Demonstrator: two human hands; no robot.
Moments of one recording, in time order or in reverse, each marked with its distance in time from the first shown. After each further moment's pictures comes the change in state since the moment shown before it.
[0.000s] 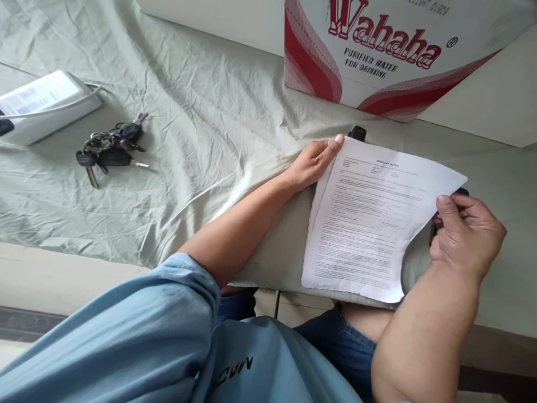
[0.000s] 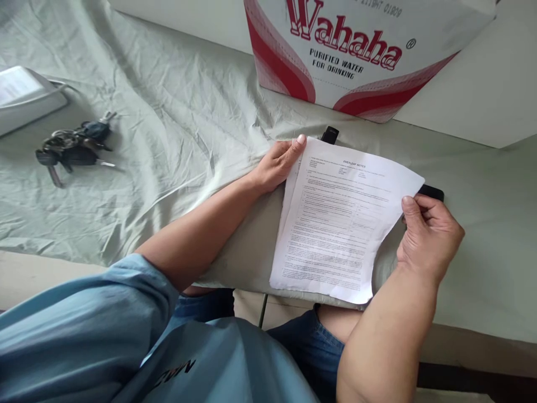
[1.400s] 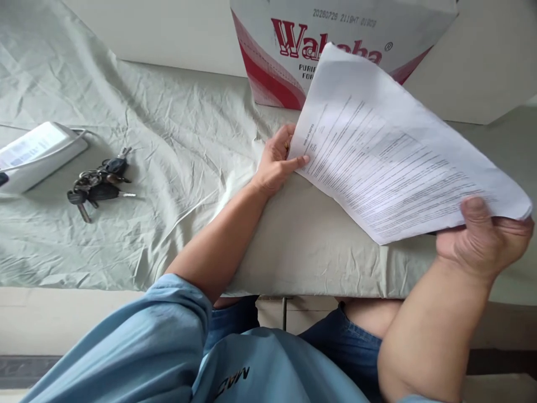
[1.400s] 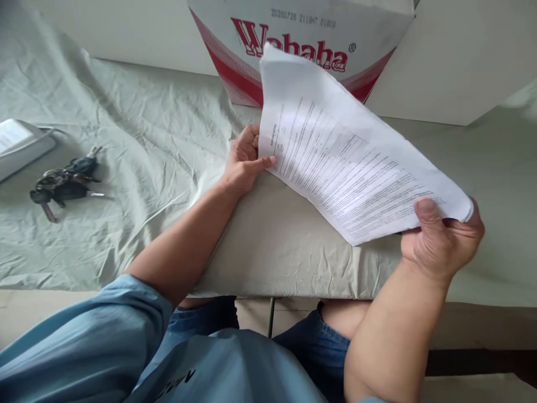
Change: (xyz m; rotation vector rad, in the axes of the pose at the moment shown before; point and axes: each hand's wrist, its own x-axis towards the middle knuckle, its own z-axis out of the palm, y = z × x) left_hand 0.017 -0.037 -0.026 -0.089 0.197 0.135; right_hand -0.004 -0.025 -0.024 0.340 0.000 -0.250
